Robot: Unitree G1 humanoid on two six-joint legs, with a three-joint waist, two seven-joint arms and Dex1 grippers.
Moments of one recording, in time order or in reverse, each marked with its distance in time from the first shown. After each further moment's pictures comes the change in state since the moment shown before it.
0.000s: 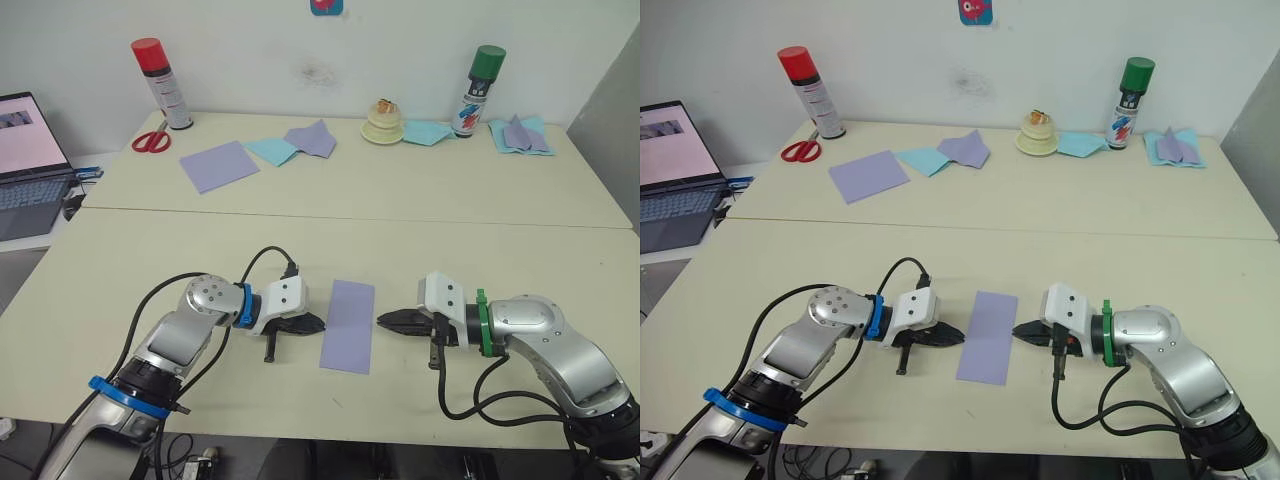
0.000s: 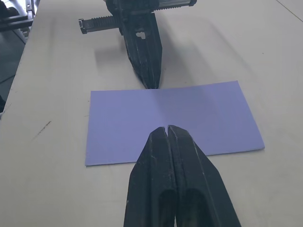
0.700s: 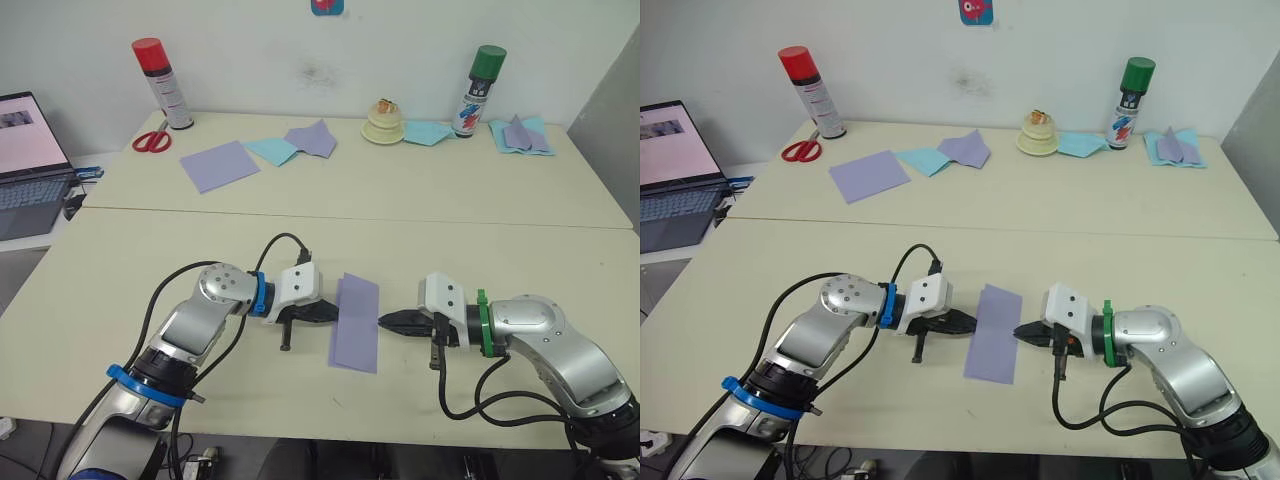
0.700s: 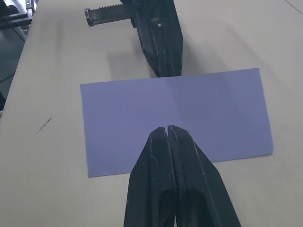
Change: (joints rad) left arm -0.077 -0.075 0.002 -0.030 -0.016 0.055 -0.001; right arm -0.001 -0.023 0.000 -0.022 0.011 0.021 0.010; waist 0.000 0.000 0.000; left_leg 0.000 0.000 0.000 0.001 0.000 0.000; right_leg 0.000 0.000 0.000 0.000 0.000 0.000
